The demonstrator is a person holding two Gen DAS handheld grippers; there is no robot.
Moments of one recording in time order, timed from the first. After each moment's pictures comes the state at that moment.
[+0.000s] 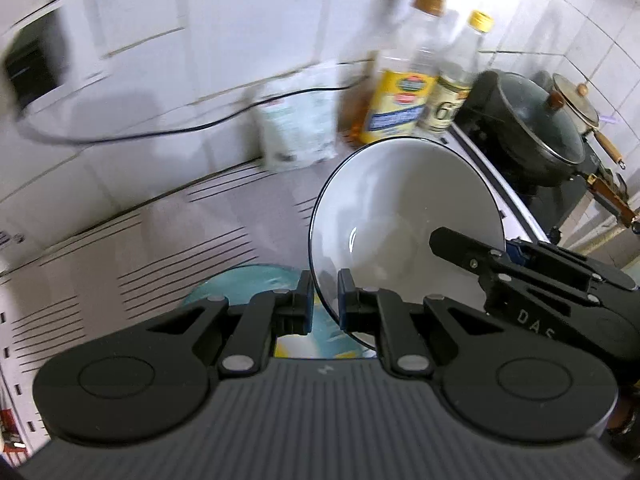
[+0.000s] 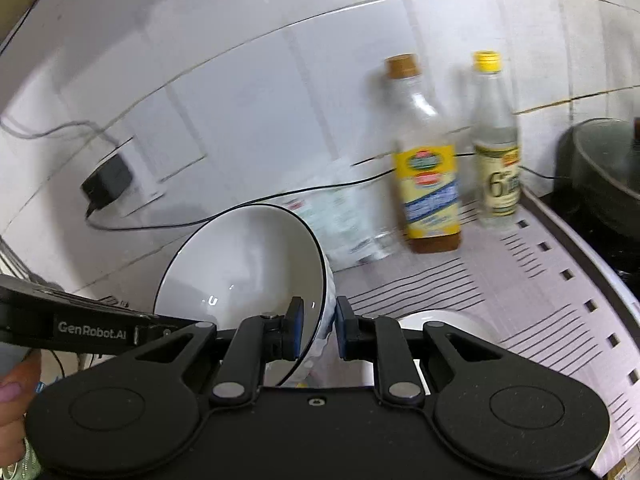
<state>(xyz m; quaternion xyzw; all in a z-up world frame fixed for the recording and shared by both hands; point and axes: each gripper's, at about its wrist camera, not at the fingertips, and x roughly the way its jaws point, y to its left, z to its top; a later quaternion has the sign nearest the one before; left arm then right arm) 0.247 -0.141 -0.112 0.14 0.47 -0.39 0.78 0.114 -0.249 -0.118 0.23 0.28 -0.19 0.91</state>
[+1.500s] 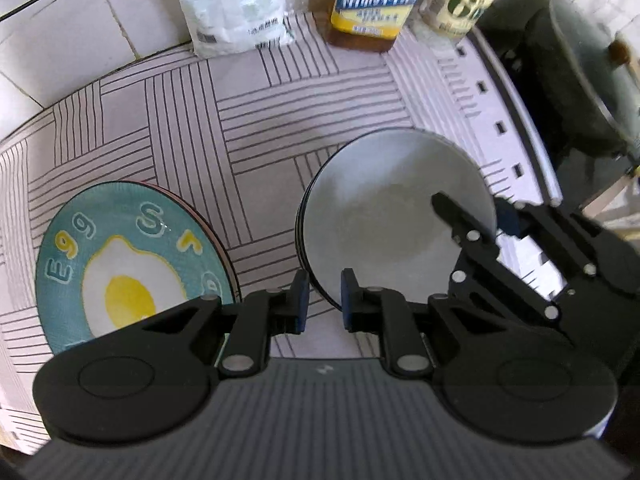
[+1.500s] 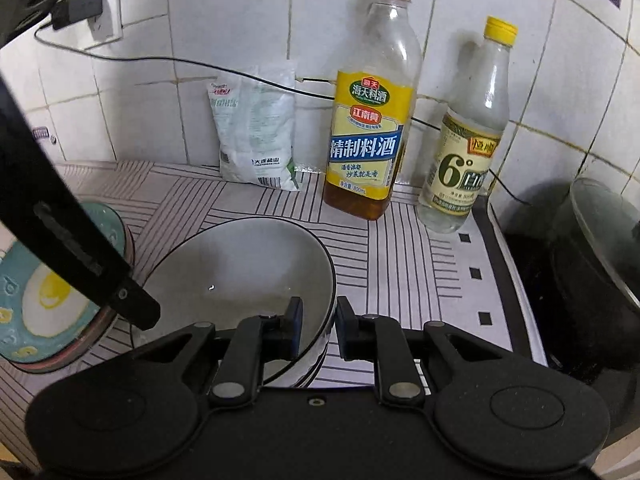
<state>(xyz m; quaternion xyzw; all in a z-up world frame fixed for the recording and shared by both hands) 0.226 -0.247 -0.193 0.14 0.61 -0.31 0.72 0.100 -0.322 -0.193 0.03 0.39 -0.15 0.91</state>
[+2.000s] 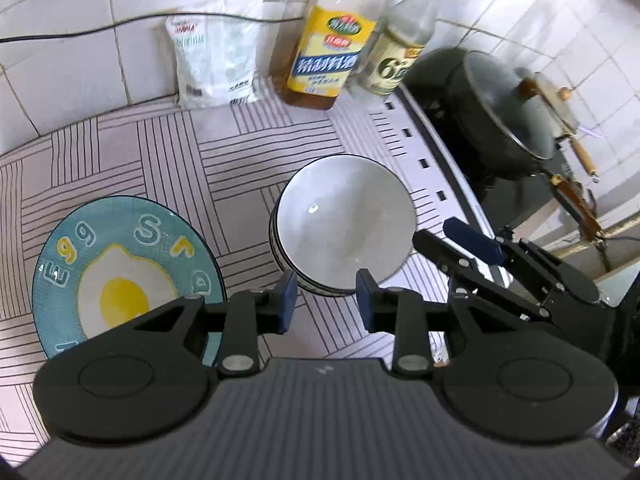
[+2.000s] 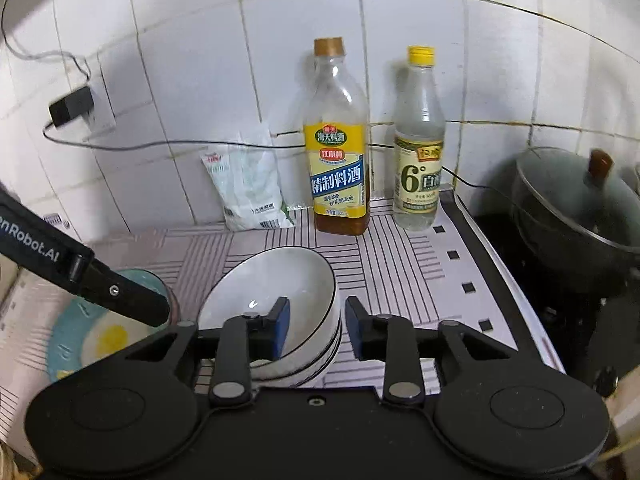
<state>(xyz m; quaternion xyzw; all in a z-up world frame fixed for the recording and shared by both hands) 0.191 -0.182 -0.148 0.07 0.53 -0.40 0.74 0.038 -0.296 -0.153 0.12 0.32 -0.20 0.92</state>
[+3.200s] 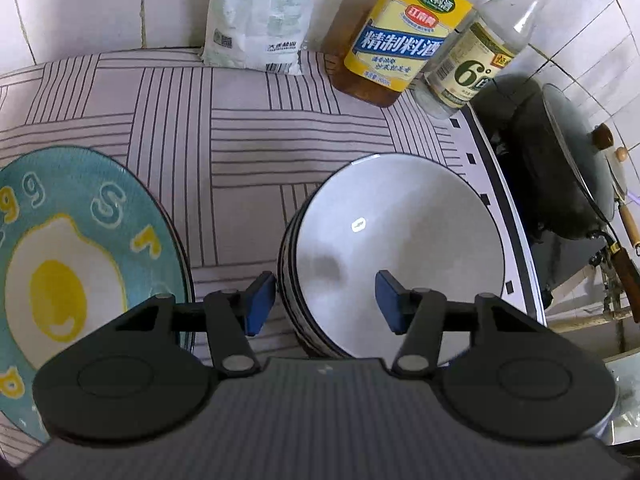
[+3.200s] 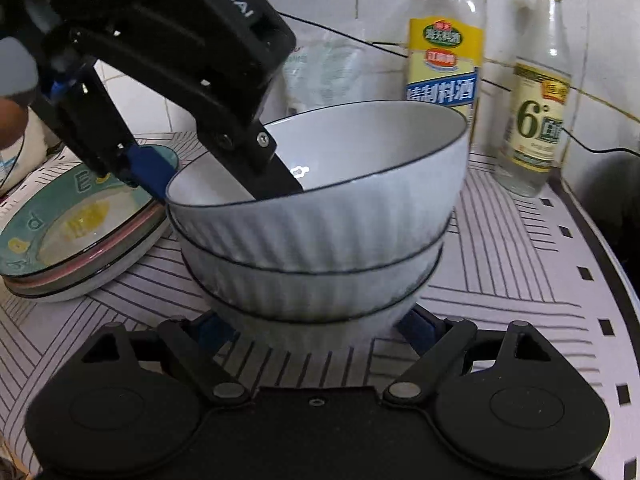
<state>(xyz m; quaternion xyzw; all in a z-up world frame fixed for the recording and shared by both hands) 0.218 -0.225 -0.240 0.00 0.56 -0.32 0.77 0.088 -0.296 -0.280 0.03 0.34 -0.06 0.94</state>
